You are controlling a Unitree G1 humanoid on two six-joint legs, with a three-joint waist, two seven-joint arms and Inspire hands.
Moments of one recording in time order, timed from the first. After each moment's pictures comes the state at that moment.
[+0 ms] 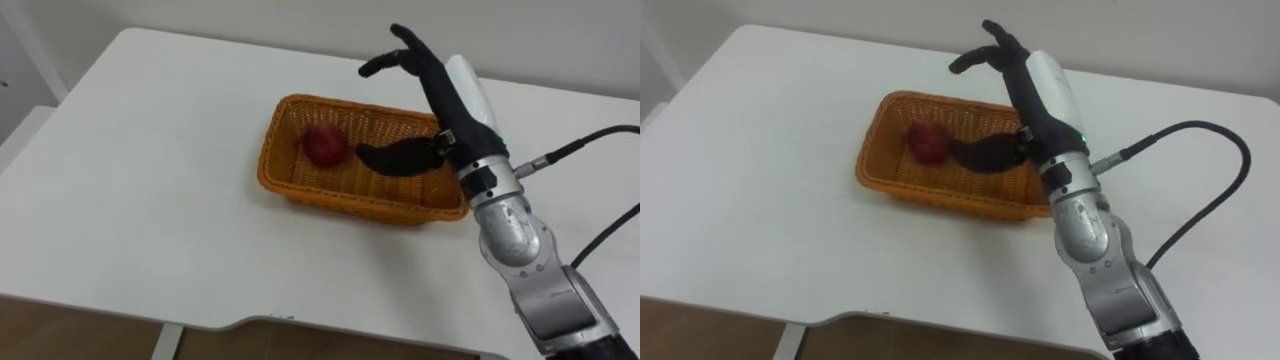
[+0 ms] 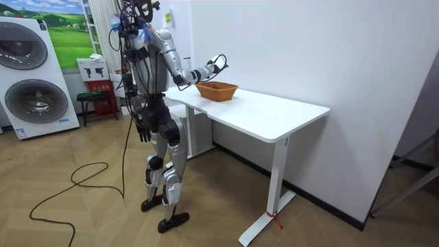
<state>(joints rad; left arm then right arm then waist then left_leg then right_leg) 0.19 0.26 -0.01 1.14 0.15 0.03 -0.05 -0.16 -0.35 0.23 -0.02 -0.35 -0.11 -0.13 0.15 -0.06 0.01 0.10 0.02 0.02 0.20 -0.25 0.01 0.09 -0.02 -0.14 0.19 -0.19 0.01</state>
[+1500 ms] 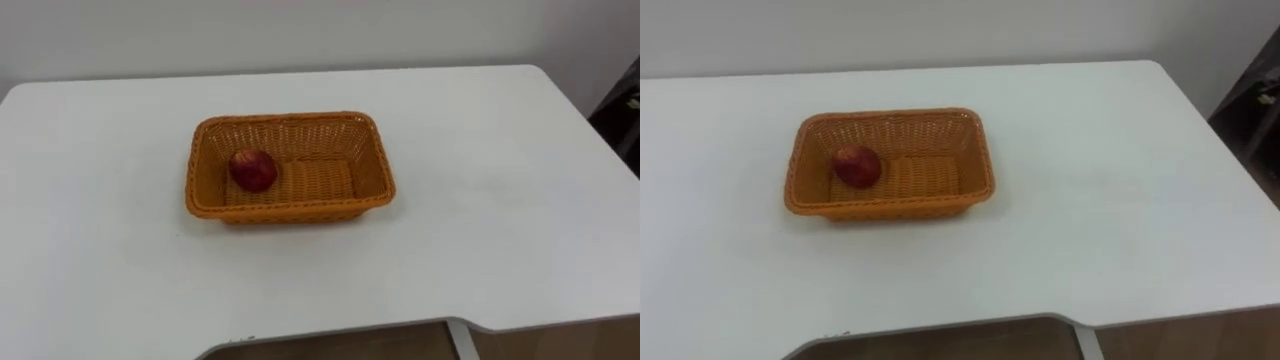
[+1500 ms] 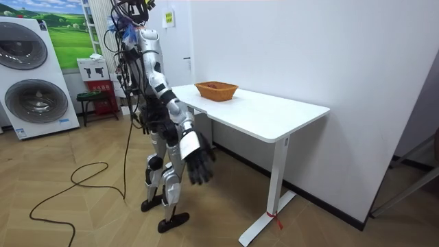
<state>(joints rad) 0.31 0.24 0.21 1.05 0.07 0.09 0.08 0.16 -0.35 -0.50 1.08 0.42 -0.03 -0.70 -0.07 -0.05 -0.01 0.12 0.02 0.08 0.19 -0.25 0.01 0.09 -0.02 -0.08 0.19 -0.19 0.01</state>
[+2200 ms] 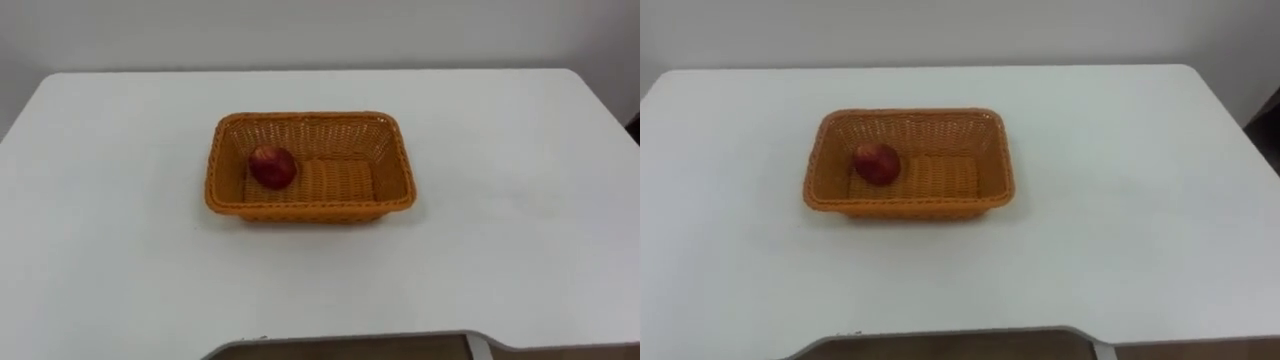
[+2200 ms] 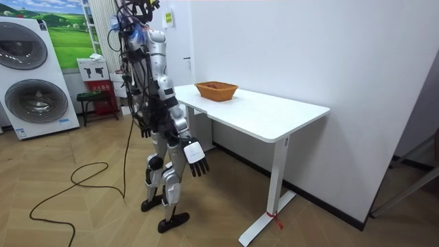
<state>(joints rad) 0.26 0.22 0.11 1.12 0.07 0.08 0.03 0.15 -0.25 0.01 1.22 0.24 0.02 -0.12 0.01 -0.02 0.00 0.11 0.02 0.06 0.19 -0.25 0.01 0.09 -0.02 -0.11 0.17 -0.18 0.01</state>
